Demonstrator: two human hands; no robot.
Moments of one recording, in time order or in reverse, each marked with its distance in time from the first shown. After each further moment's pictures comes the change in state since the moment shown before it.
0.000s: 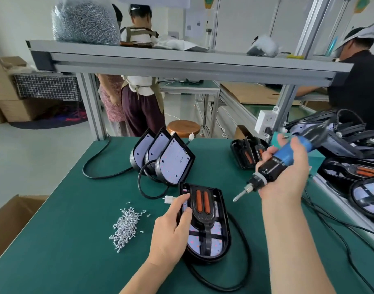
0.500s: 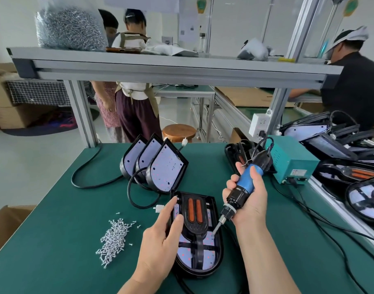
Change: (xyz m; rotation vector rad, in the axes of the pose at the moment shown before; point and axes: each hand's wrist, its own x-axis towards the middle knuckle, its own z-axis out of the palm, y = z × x) left_hand -0.001 0.010 -0.004 0.040 0.008 -0.029; right_hand 0.005 0.057 -0.041 0.013 -0.035 0.327
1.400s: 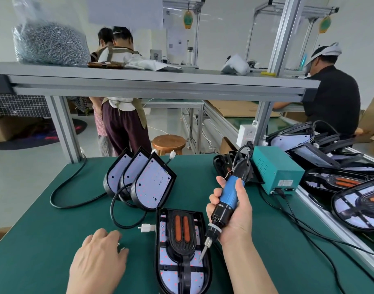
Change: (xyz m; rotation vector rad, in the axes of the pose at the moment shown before) left_hand 0.026 -0.005 -0.062 1.035 0.069 -0.032; right_hand 0.000 0.006 0.000 0.005 -0.096 0.034
